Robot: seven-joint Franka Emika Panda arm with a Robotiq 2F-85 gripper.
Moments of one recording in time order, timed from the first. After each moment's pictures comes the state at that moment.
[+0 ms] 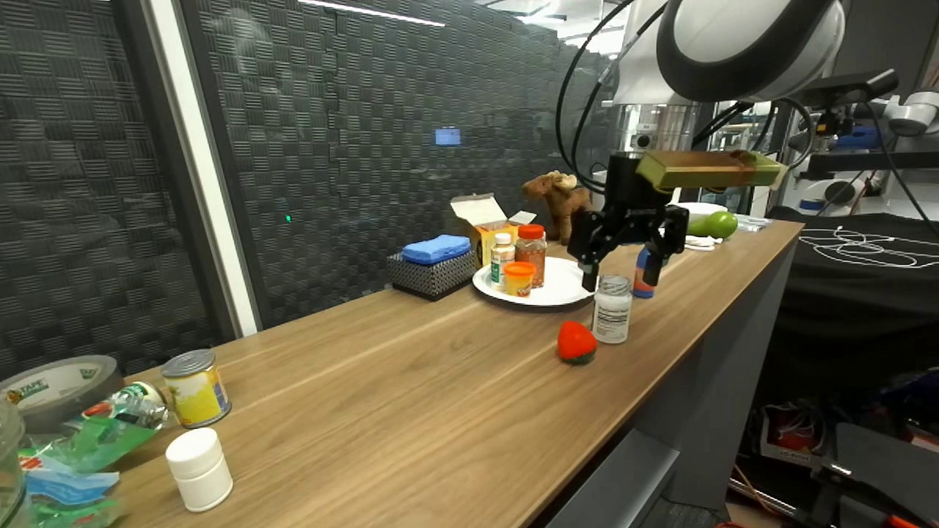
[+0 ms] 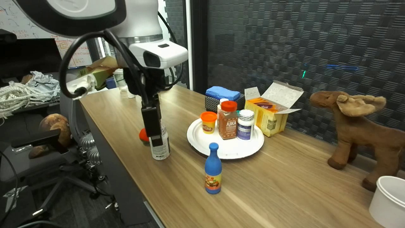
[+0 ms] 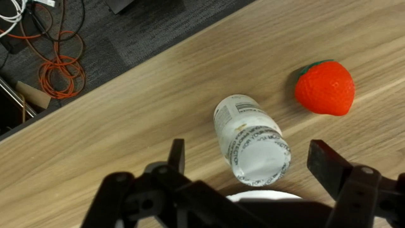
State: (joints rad) arm -0.05 -0.15 -0.03 -2.48 0.01 2.40 0.46
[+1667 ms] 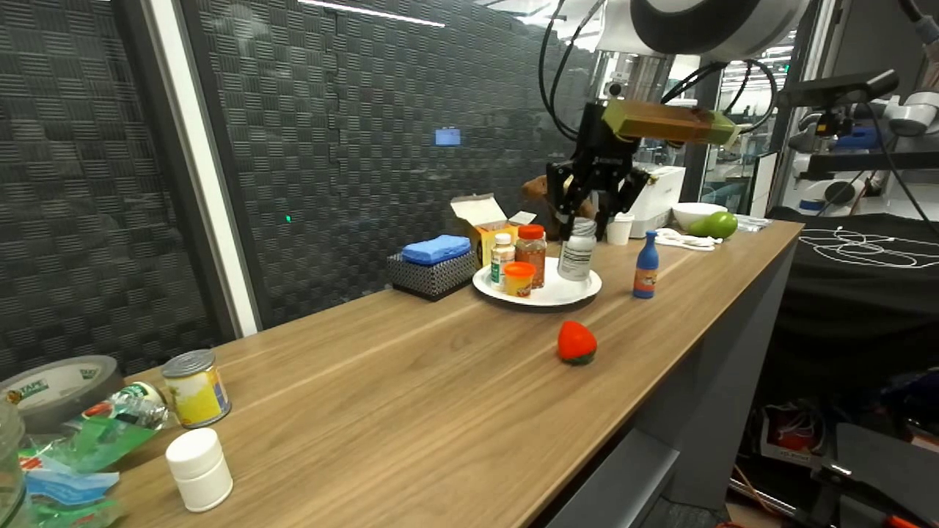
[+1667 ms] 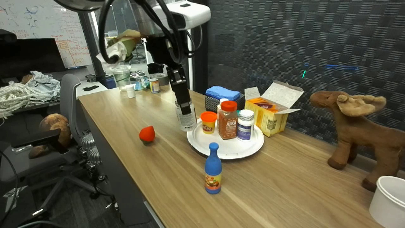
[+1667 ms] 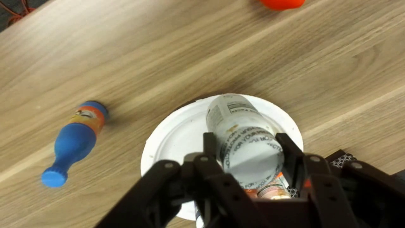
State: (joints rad) arm -0.08 -0.12 -0.02 -2.33 -0.01 2.44 0.46
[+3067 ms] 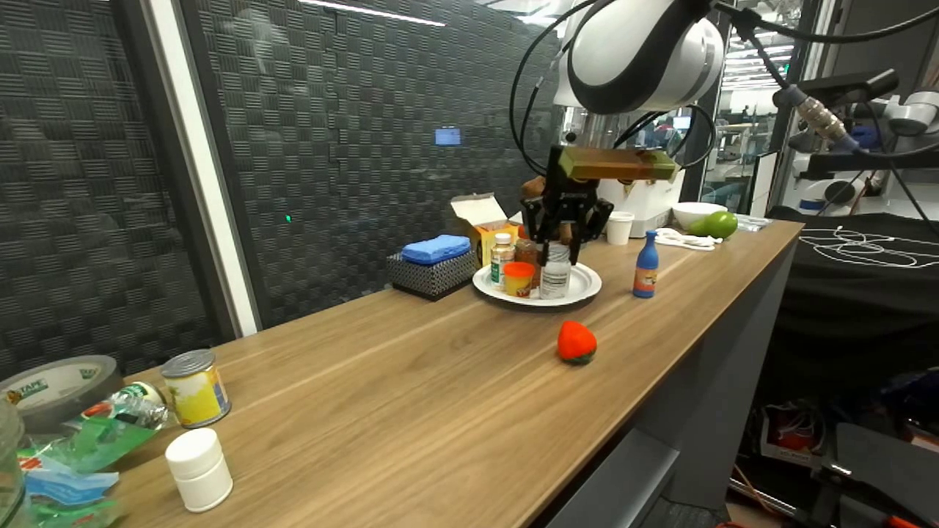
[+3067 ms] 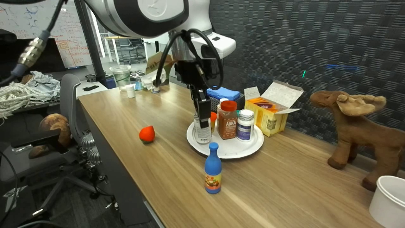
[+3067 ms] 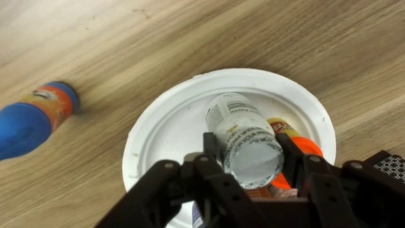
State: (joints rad) arm -0.07 0.12 -0.05 -2.16 0.00 2.44 0.46
